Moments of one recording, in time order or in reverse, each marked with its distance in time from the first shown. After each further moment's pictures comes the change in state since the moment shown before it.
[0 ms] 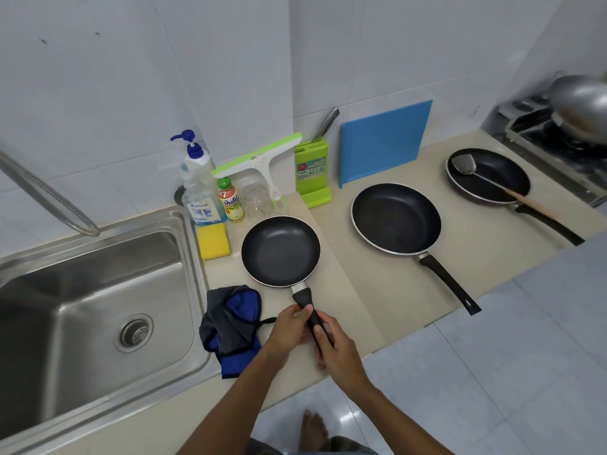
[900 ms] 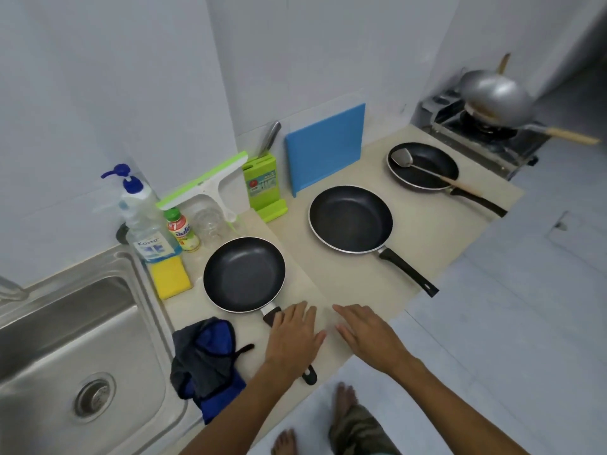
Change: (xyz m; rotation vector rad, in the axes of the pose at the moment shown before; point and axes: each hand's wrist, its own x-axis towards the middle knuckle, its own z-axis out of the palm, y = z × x) left_hand 0.005 0.015 0.027 1.539 0.051 0.881; right_hand 0.013 0.010 -0.105 -0.869 0.081 -0.263
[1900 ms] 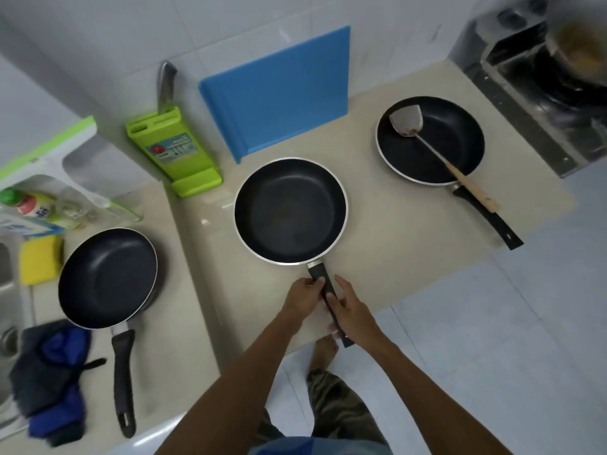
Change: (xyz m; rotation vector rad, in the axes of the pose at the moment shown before) left_hand 0.304 0.204 0.086 -1.185 -0.360 -1.013; right_hand 0.104 0.295 -0.049 0.825 -0.423 0.491
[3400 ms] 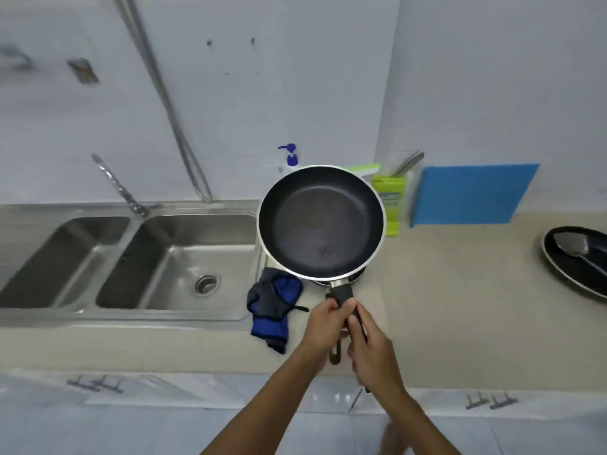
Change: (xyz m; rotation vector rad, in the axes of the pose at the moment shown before) left_hand -0.235 -0.183 -0.256 -0.684 0.255 0.398; right_hand -0.191 -0.133 0.304 -0.085 0.049 -0.606
